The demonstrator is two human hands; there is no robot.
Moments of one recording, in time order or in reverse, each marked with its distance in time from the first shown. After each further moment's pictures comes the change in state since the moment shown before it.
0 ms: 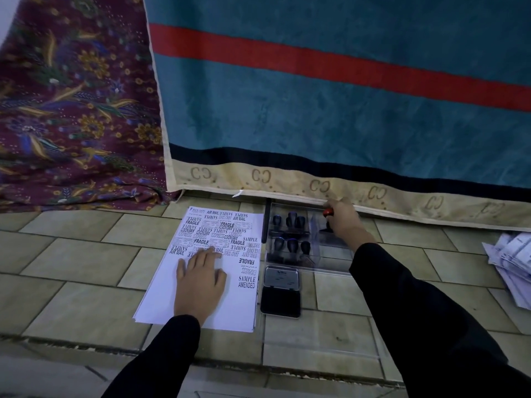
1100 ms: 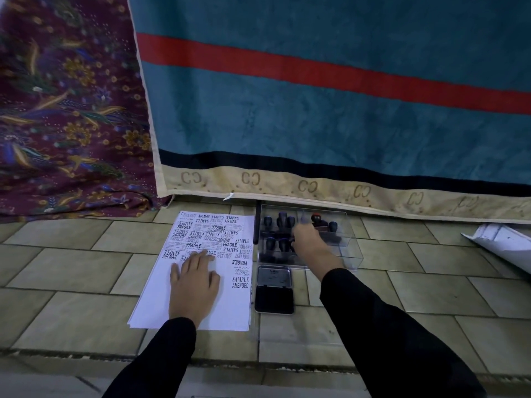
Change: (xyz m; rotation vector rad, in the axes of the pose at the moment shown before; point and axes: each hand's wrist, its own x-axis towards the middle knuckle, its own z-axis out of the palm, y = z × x) left_hand -0.003 0.003 -0.005 -0.001 -0.028 0.007; right_hand -0.056 -0.051 0.029 -0.224 -0.233 -0.044
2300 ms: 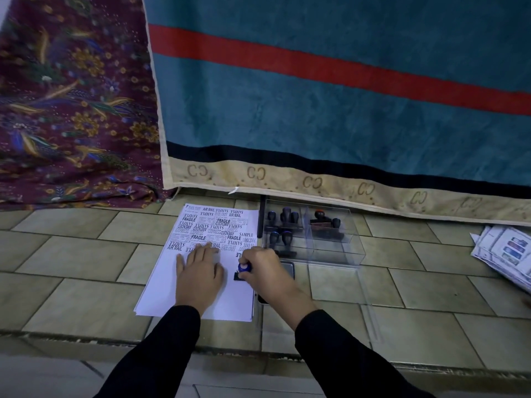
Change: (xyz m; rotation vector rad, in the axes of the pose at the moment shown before) left_hand 0.005 -0.002 0.005 0.017 -0.012 -0.002; right_hand -0.079 -0.074 0.042 0.386 0.123 -0.435
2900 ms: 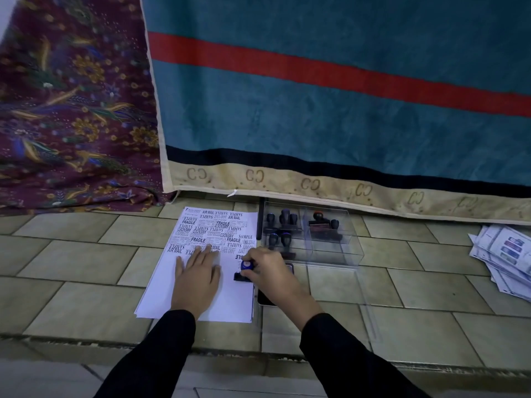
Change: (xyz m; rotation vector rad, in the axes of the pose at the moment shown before) left_hand -0.003 -0.012 0.000 -0.015 -0.060 0.054; right_hand -0.007 0.009 -0.004 0.107 0.063 -0.005
